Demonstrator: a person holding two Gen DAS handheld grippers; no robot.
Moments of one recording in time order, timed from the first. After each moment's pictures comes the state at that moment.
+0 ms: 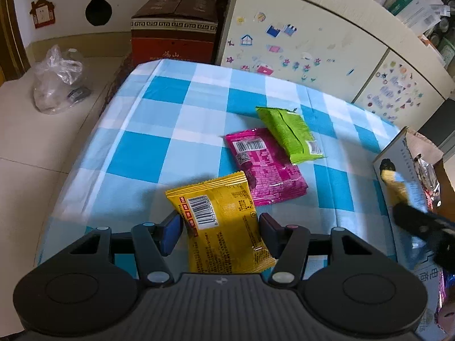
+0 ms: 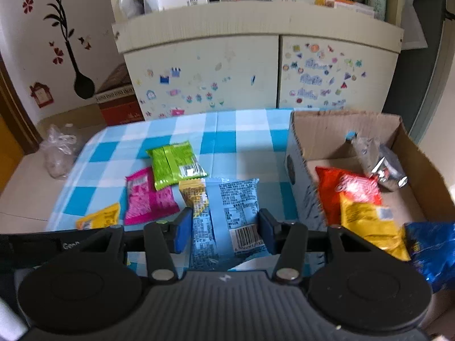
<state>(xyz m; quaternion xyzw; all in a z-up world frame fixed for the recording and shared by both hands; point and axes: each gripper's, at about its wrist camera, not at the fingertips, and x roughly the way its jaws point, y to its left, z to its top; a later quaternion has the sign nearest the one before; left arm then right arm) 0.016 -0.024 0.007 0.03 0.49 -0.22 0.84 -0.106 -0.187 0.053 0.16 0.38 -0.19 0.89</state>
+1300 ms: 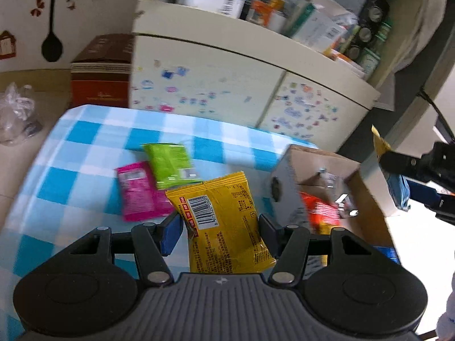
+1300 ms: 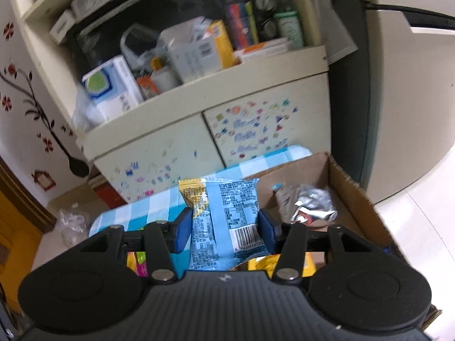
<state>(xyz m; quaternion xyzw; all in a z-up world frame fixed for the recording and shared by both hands) -0.055 -0.094 0.071 0.00 0.43 -0.32 0.84 -0.179 -0.297 0.117 0.28 0.27 -0.24 0.89</state>
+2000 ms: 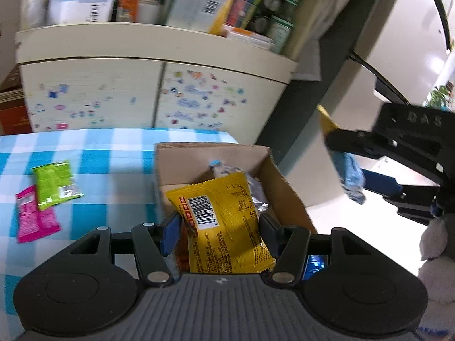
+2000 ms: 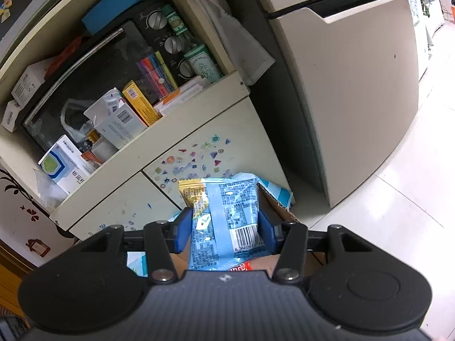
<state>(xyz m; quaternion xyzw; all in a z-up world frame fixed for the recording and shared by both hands) -0.112 -0.206 0.090 0.03 0.42 -0.42 0.81 -0.232 -0.362 0.117 0.37 0.21 -0.31 0.85</state>
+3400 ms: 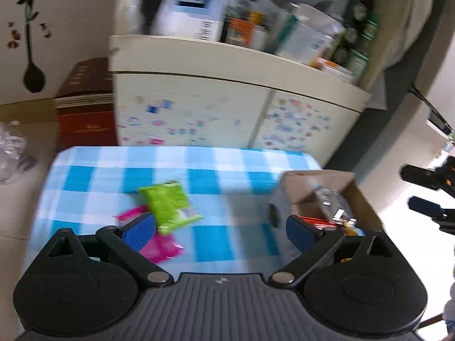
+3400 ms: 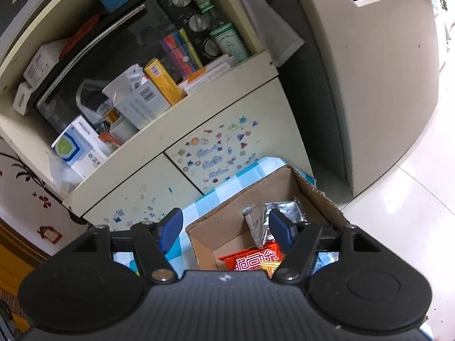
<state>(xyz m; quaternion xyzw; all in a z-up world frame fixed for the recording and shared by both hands) -0.015 -0.098 0.102 0.04 0.41 -0.34 0.84 -0.198 -0.345 0.113 0.37 0.23 -0.27 0.86</state>
